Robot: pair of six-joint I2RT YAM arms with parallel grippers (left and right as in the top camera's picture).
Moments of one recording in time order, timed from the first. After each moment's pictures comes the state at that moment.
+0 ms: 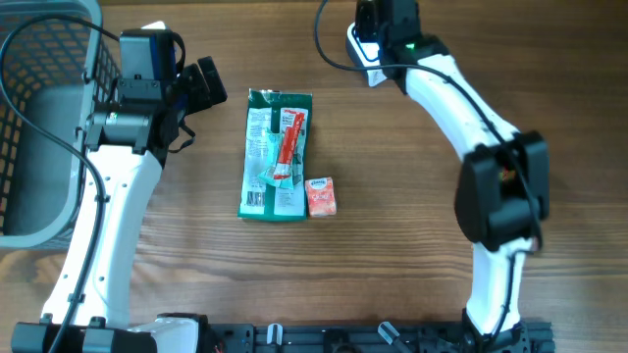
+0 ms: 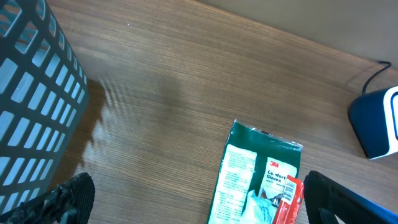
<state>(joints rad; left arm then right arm) -0.08 1.46 1.38 -0.73 -0.14 -0.35 0.33 2.15 1.82 -0.22 0.27 0.14</state>
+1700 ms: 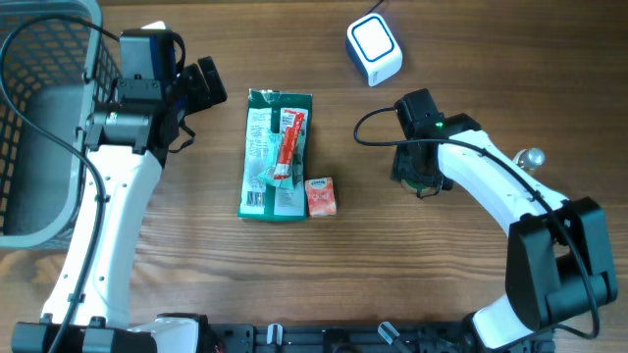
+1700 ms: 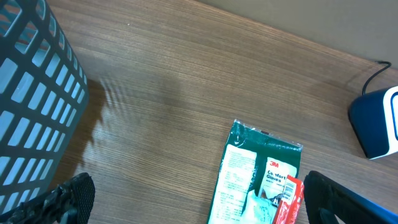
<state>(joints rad) -0.08 1.46 1.38 -0.73 -0.14 -0.35 0.33 1.74 1.11 -0.83 0.16 0.53</state>
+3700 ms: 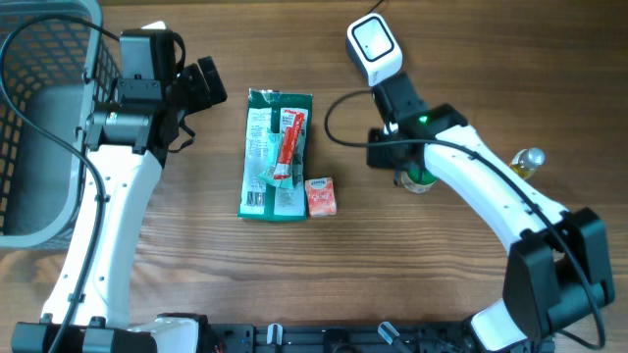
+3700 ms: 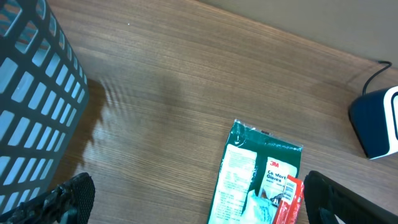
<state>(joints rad) -0.08 1.46 1.38 -0.73 -0.14 -0.35 0.43 1.72 1.22 -0.80 0.03 0.49</state>
